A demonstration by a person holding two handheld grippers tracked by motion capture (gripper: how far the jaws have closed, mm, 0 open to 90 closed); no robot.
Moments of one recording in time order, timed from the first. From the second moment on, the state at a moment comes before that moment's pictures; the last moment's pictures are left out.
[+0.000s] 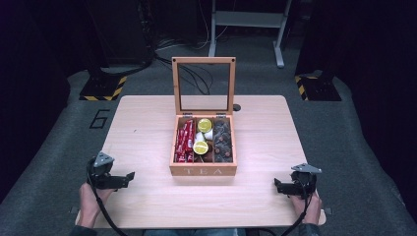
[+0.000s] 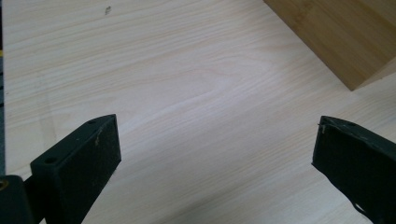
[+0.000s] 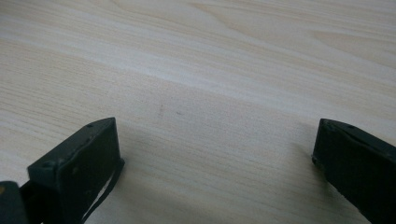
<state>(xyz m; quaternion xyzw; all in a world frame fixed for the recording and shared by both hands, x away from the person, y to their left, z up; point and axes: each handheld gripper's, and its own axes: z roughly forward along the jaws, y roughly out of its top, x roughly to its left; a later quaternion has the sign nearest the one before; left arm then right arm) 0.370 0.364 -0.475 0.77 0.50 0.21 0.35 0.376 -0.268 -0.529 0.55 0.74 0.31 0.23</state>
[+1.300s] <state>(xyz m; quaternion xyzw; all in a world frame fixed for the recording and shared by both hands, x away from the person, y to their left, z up) 0.412 0.284 -0.427 0.80 0.43 0.17 0.38 0.377 -0.266 -0.530 0.55 0.74 0.32 0.23</state>
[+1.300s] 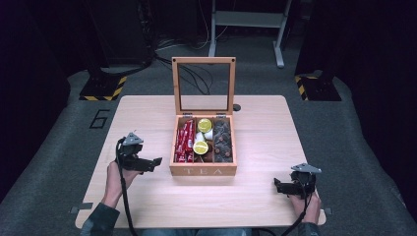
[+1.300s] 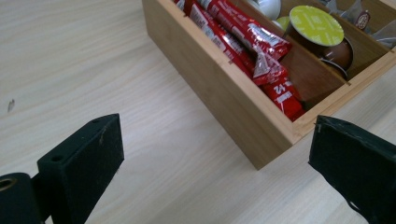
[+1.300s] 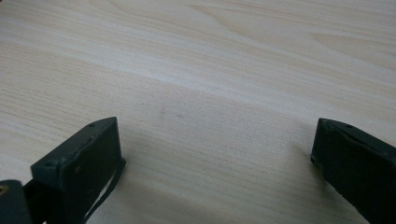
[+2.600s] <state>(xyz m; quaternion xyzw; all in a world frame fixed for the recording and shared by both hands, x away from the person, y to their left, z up) 0.469 0.146 -0.432 0.86 0.35 0.13 0.35 0.376 -0.267 -0.529 0.54 0.74 0.32 0.23</state>
